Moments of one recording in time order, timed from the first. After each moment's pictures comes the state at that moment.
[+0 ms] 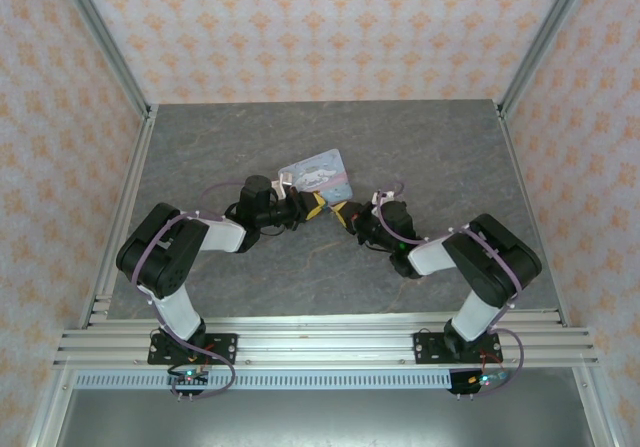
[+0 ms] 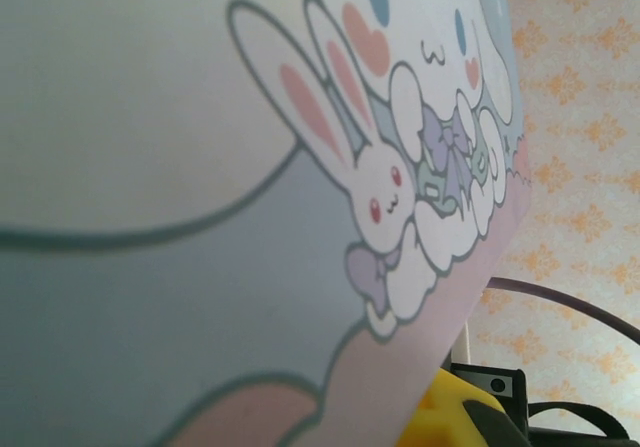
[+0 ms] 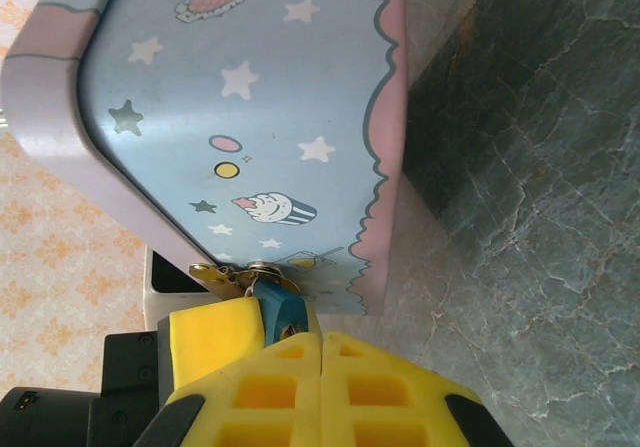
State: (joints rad) left arm -0.42 1.74 0.67 0.70 0.63 -1.33; right arm 0.60 1.67 0.46 0.95 -0.25 1.50
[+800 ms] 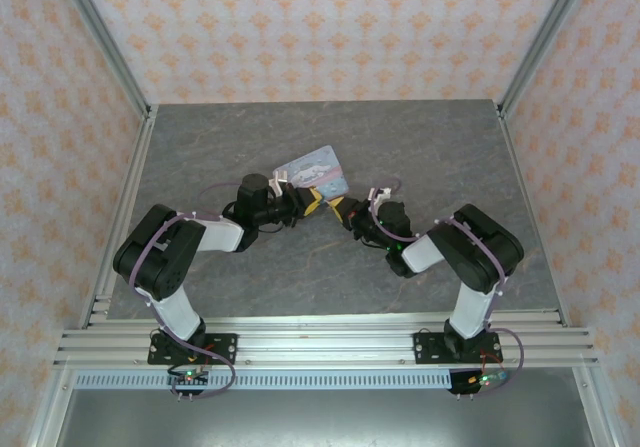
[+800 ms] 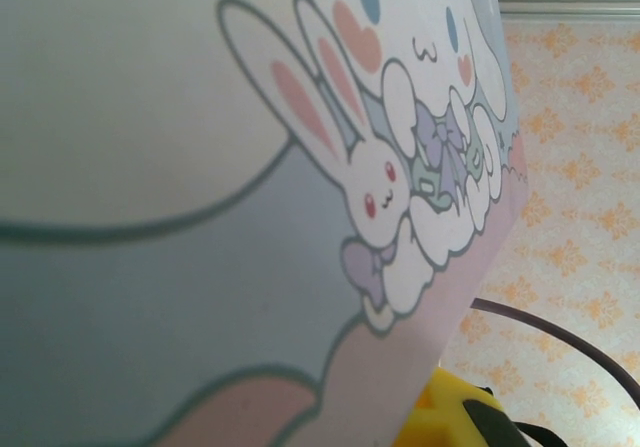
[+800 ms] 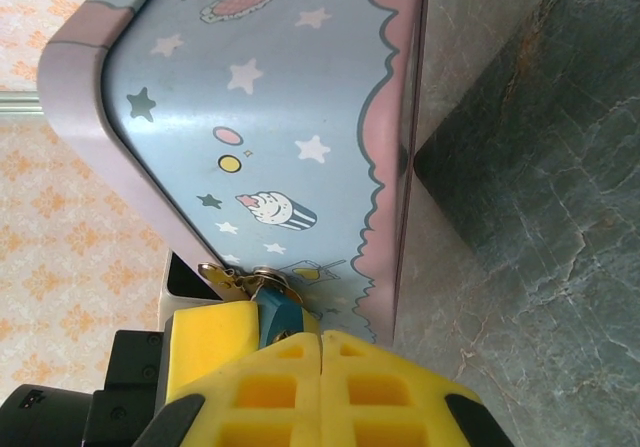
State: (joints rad) left arm -0.40 1.72 0.67 0.70 0.58 -1.39; right arm 0.60 1.80 0.48 1.14 -0.25 1.47
